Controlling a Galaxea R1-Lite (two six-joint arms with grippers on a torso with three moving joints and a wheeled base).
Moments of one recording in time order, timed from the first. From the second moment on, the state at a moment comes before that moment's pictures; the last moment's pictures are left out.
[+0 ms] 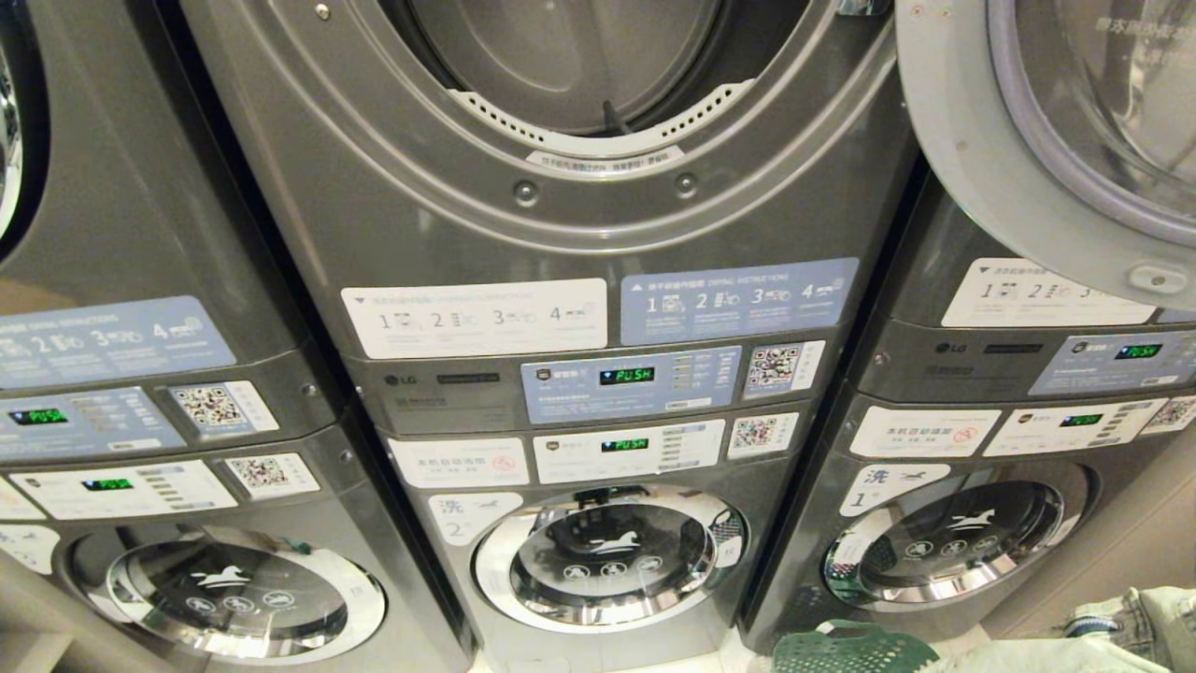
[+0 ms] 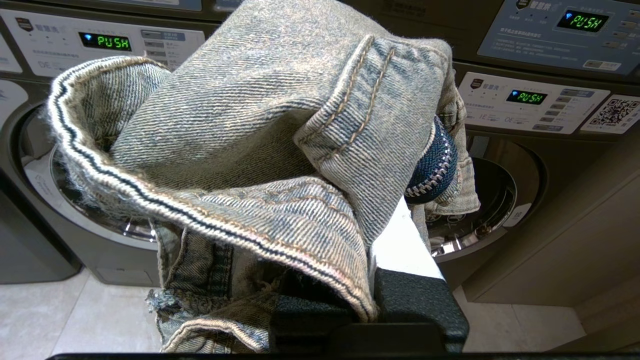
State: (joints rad) left arm 0.01 0.00 0.00 0.00 0.01 0.00; right arm -0.02 0.00 0.00 0.01 0.03 -0.15
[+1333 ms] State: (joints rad) left arm 0.01 0.00 0.00 0.00 0.00 0.01; right arm -0.02 0.00 0.00 0.01 0.03 -0.13
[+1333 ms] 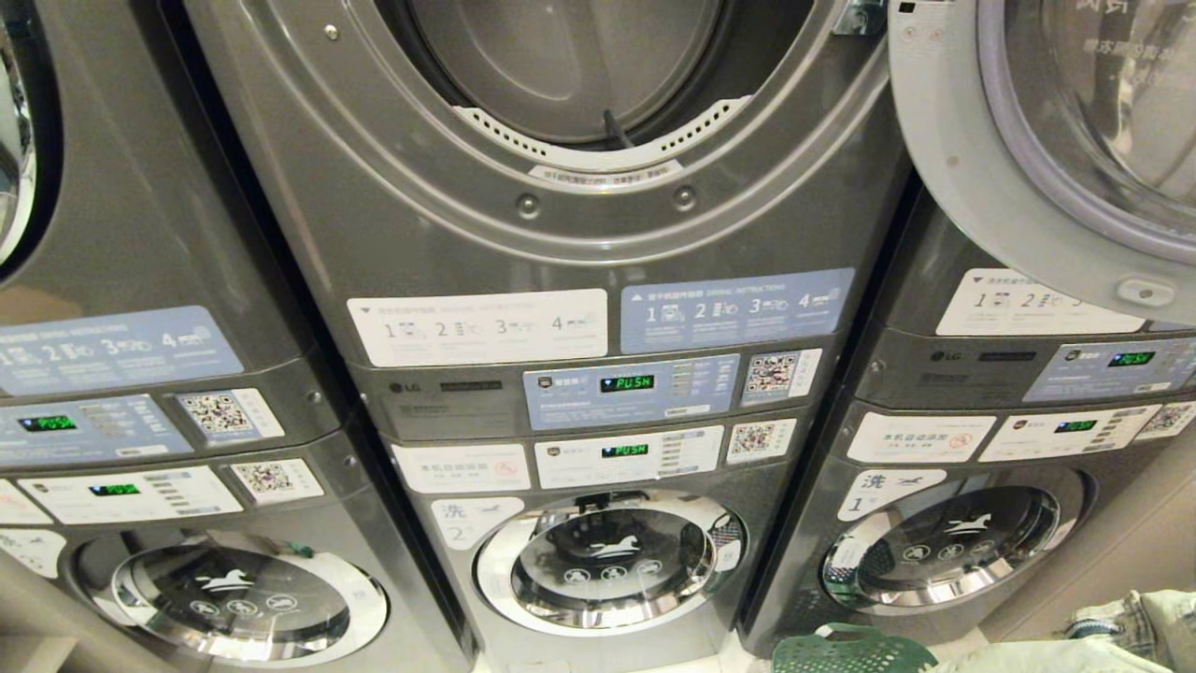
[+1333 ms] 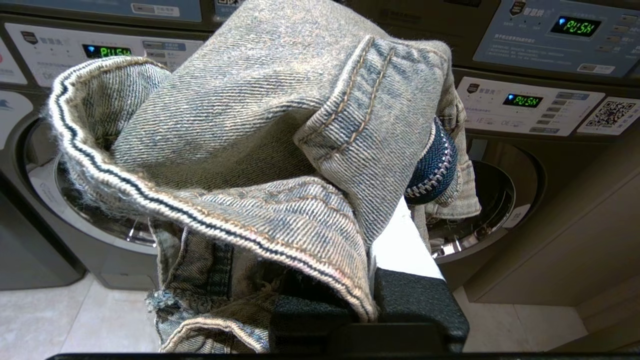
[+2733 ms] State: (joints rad) left arm 0.01 0.00 0.00 0.00 0.00 0.01; right arm -0.01 0.00 0.00 0.01 0.03 -0.13
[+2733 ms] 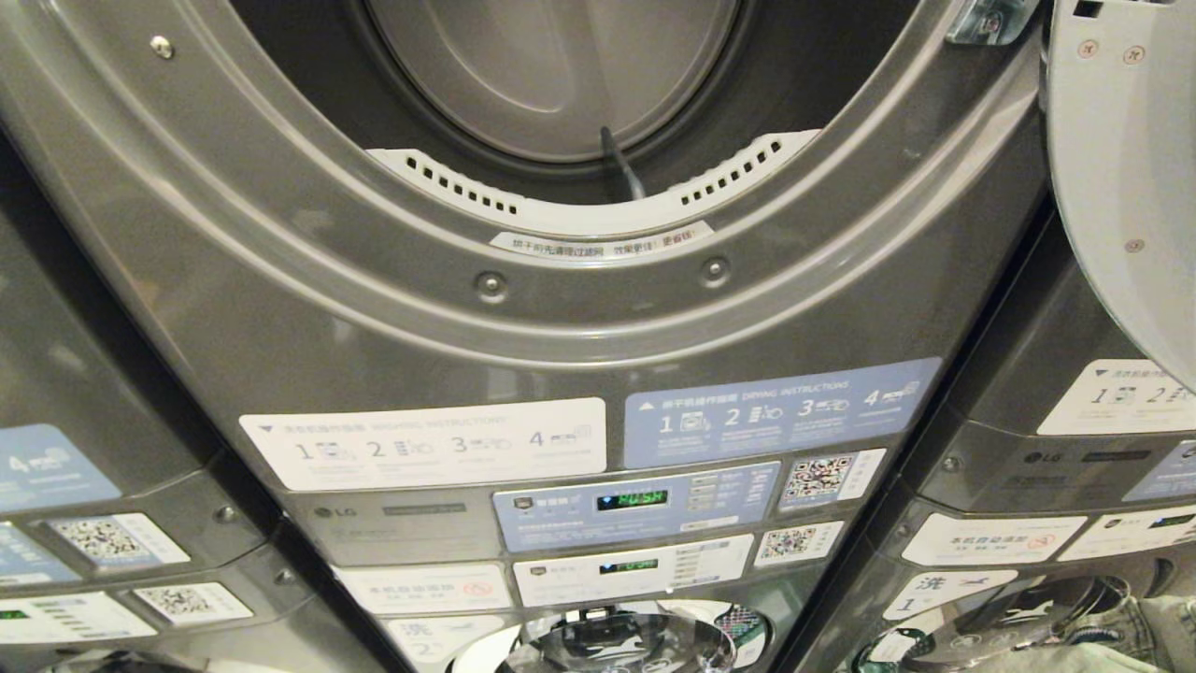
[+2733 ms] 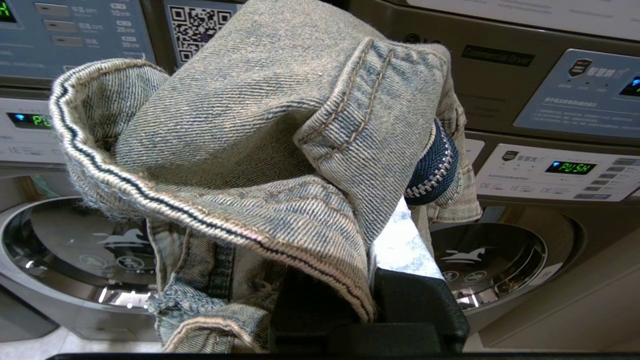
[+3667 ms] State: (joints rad) left arm 0.01 0.00 0.00 0.00 0.00 0.00; right arm -0.02 0.00 0.00 0.01 0.04 -0.13
